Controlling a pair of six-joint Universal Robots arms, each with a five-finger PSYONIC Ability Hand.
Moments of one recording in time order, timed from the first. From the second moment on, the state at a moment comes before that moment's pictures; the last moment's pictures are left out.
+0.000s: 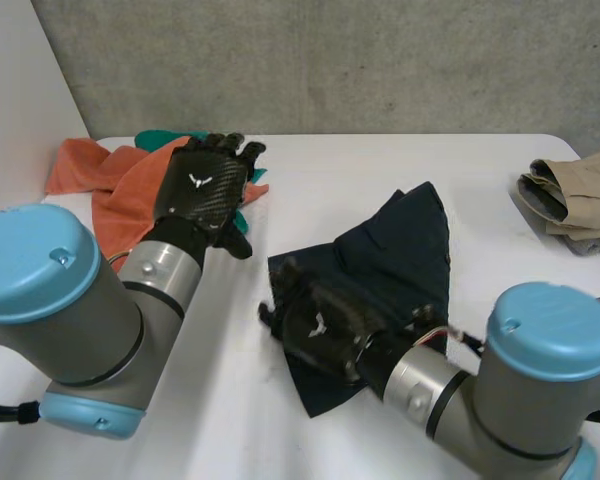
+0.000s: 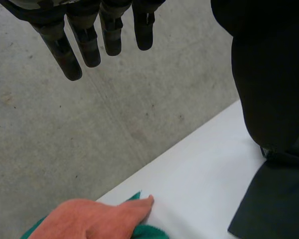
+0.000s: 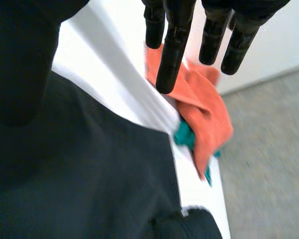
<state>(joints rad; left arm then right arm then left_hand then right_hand) 4.12 -1.86 -1.63 3.57 -1.65 3.36 2.17 -1.20 1.80 -0.39 1.05 2.14 0.19 0.20 0.21 0.20 0.05 0.20 0.77 0.22 0.24 0.07</state>
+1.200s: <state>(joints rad) 4.06 -1.94 -1.57 3.45 -1.66 3.31 2.03 -0.75 0.87 0.23 1.34 2.74 0.19 0.20 0.21 0.20 0.05 0.98 1.18 1.17 1.17 0.96</state>
